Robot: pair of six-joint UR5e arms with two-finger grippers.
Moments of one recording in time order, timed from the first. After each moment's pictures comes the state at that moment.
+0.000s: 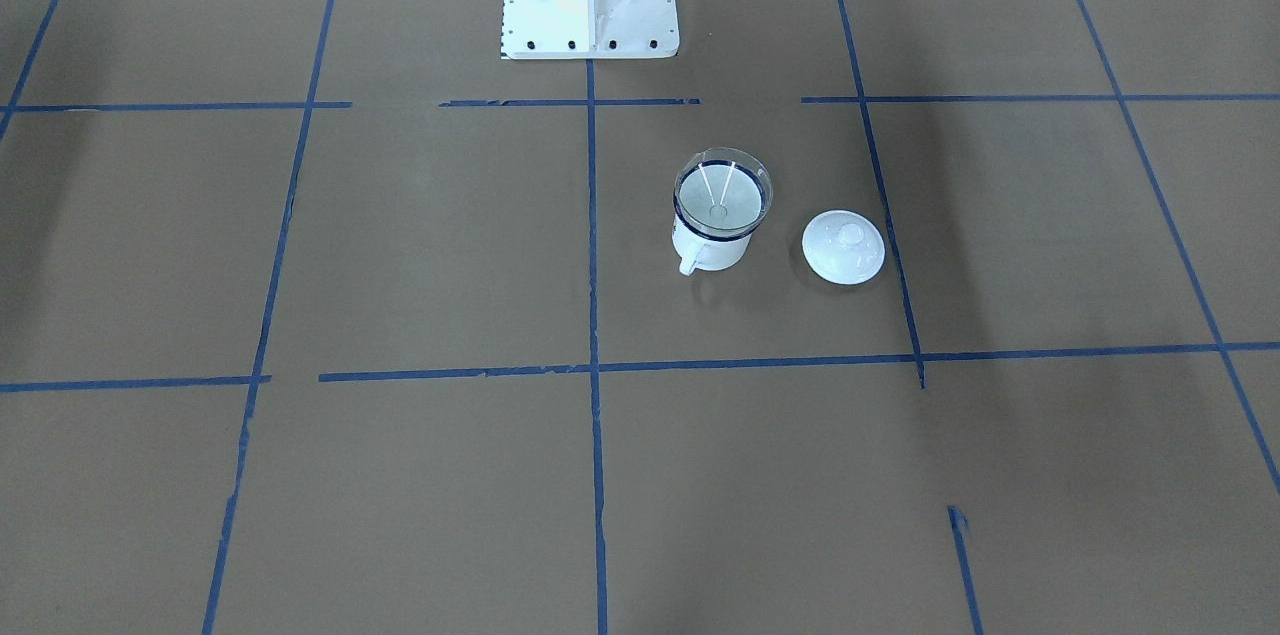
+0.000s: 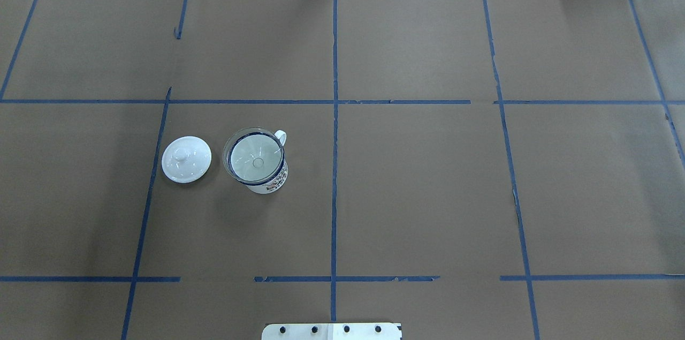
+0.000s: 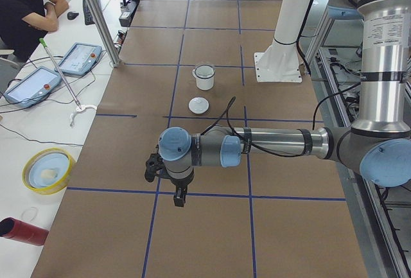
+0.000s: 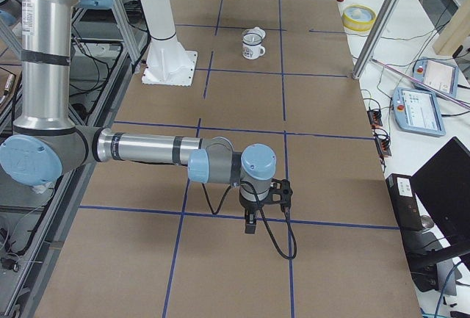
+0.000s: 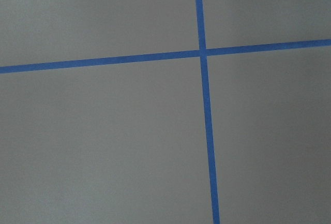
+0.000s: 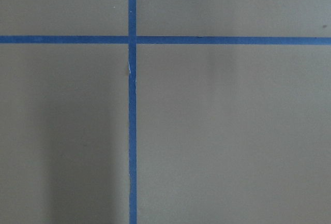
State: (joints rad) left arm -1.61 -1.51 -1.64 -1.55 -2.37 0.13; right arm 1.57 -1.68 1.66 -1.57 2.29 0.01
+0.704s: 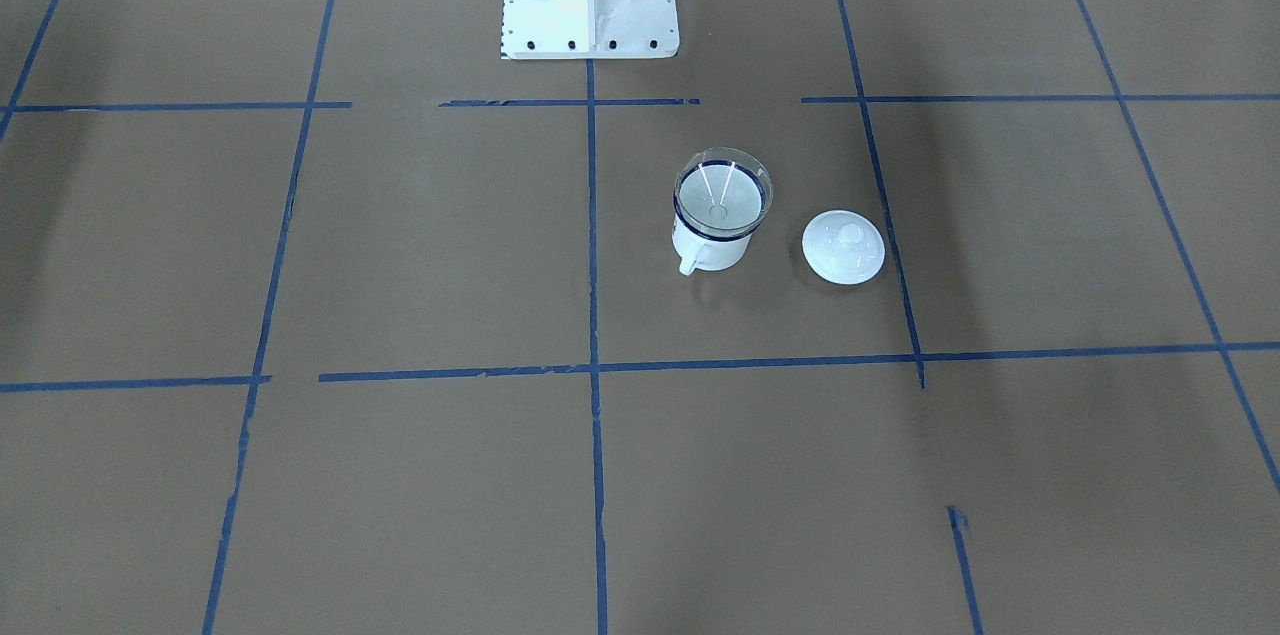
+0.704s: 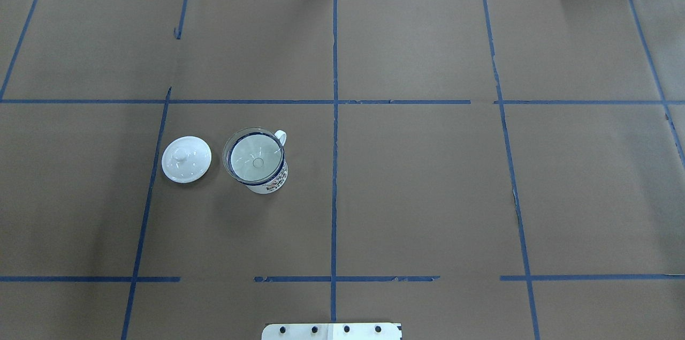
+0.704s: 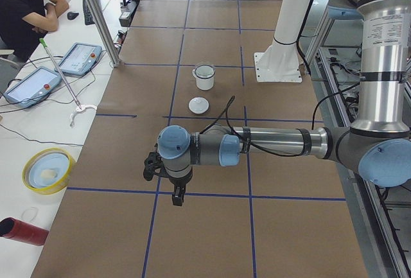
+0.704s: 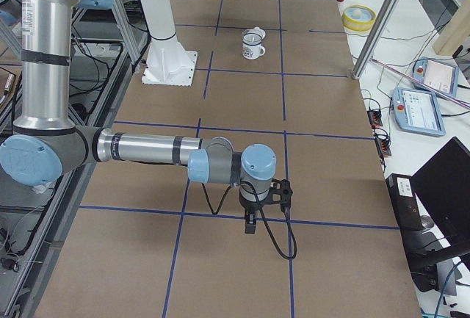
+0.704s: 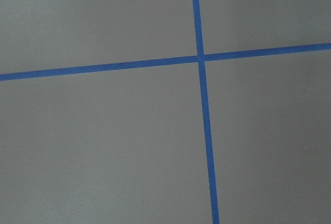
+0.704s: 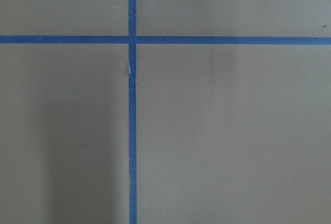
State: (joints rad) left arm -1.61 -1.53 -1.65 -1.55 -2.36 0.12; right arm 1.57 -1.68 1.66 -1.57 2.29 0.01
